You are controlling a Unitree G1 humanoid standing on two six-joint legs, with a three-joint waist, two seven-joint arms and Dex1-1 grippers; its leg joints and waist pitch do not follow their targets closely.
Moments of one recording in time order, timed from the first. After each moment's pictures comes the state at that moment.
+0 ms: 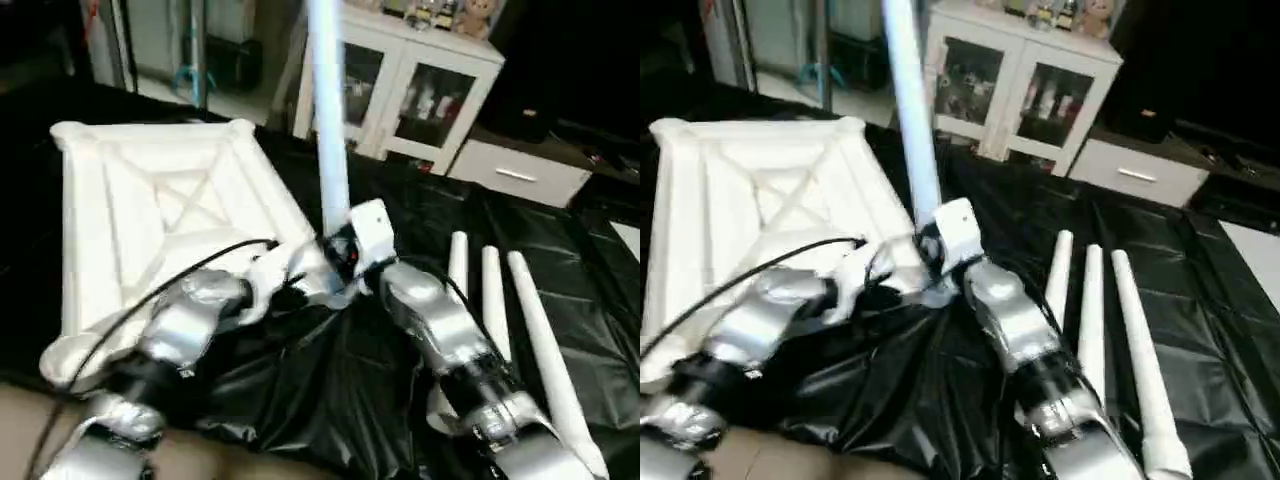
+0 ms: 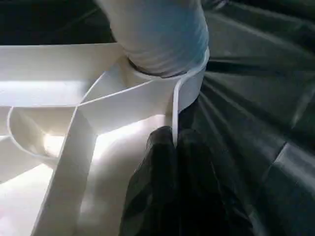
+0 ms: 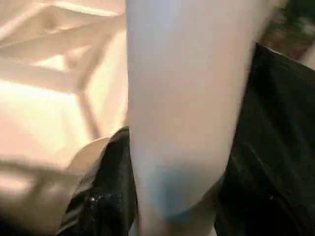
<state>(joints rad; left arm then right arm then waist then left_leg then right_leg) -0.55 0.28 -0.31 0.42 0.15 0.39 -0.89 -0.60 -0.02 0.20 0.57 0.13 0.29 0.14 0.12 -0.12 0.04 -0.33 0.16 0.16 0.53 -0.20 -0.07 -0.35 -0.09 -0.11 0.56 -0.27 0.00</state>
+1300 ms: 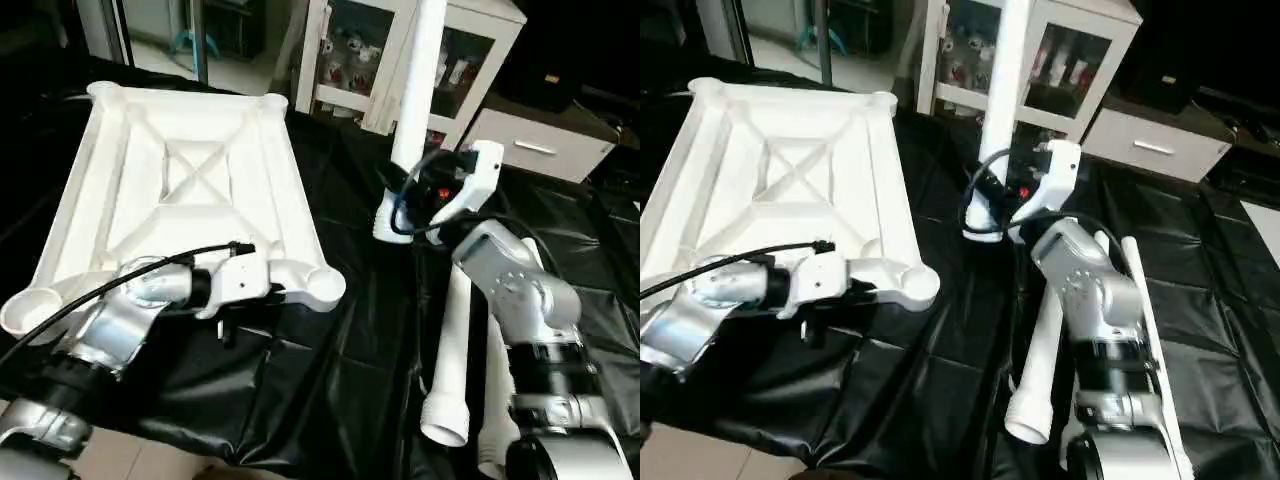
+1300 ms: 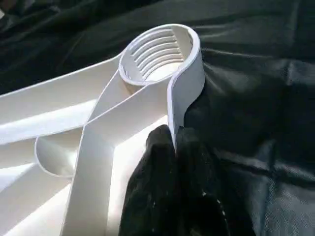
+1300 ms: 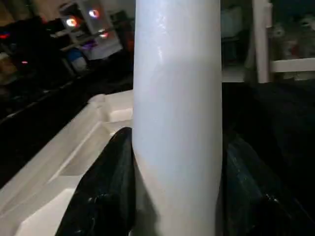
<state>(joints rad) -0.47 0.62 -0.32 0.35 0.09 -0.15 -1.07 -0.54 -0.15 -0.14 0.15 0.60 0.52 0.38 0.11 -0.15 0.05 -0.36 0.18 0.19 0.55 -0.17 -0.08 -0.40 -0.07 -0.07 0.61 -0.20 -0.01</state>
